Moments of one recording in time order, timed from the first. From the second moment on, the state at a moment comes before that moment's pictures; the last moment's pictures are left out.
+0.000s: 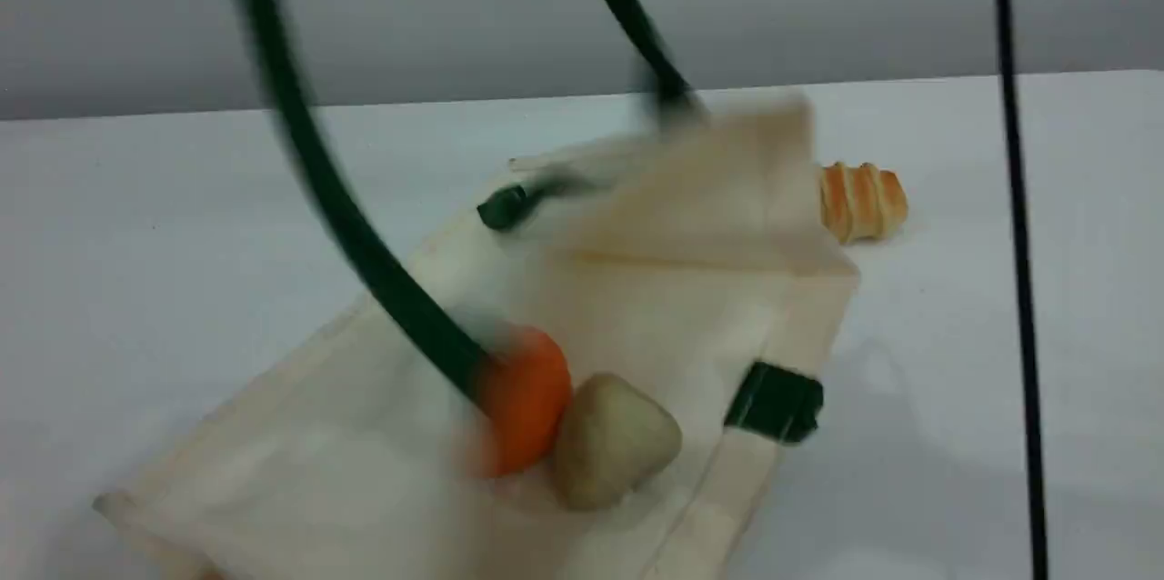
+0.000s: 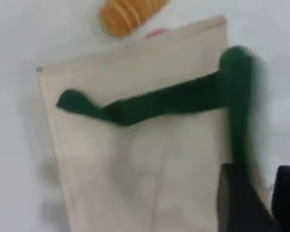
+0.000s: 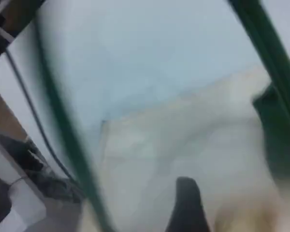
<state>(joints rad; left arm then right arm) -0.35 1.51 -1.42 -0.46 1.08 0.52 0.41 1.45 -0.99 1.02 0.73 -0.88</state>
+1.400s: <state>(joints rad) -0.35 1.15 -1.26 -0.44 1.22 0.32 0.41 0.54 -0.73 0.07 1.22 -0.08</state>
